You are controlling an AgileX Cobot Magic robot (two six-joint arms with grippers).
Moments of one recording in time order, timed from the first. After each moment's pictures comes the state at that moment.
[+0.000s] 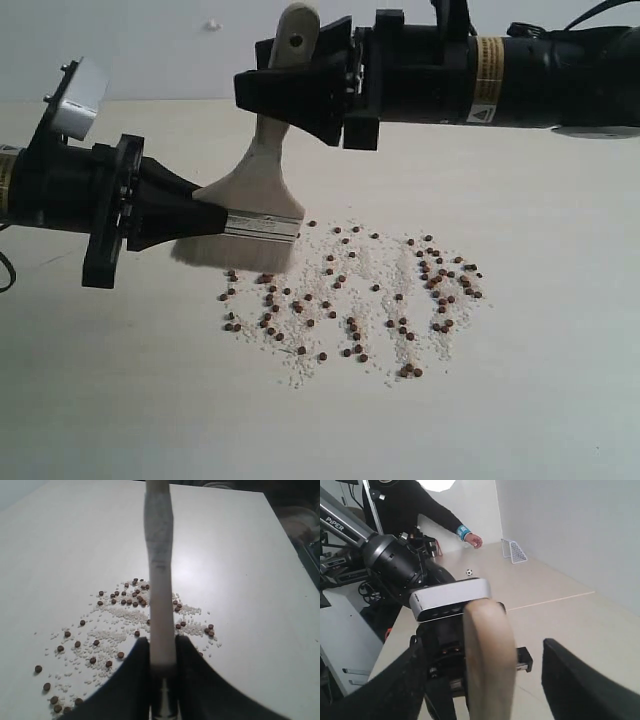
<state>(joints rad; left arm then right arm) -0.12 1.80 -0.82 1.63 -1.20 -0.82 0.34 1.79 -1.01 -1.25 -1.21 0.98</state>
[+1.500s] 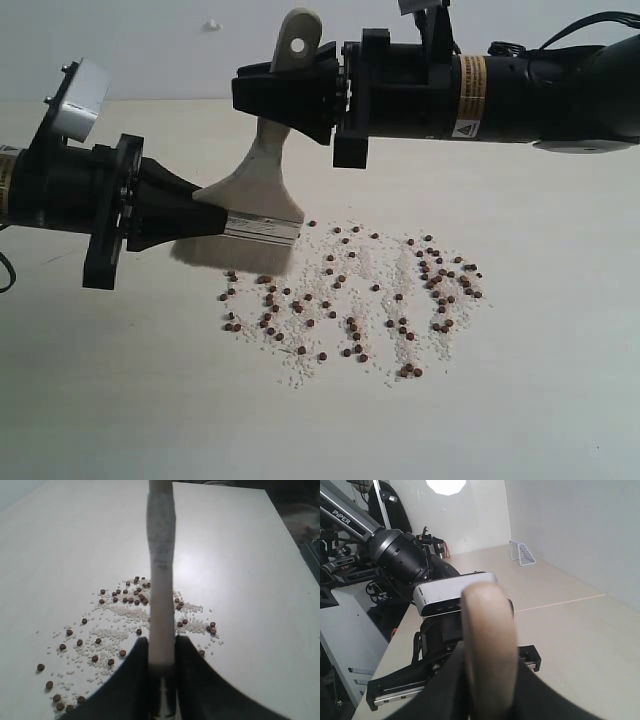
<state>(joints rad) -0.12 1.80 -0.82 1.63 -1.20 -0.81 0.36 1.84 -1.01 -1.23 -1.25 0.92</state>
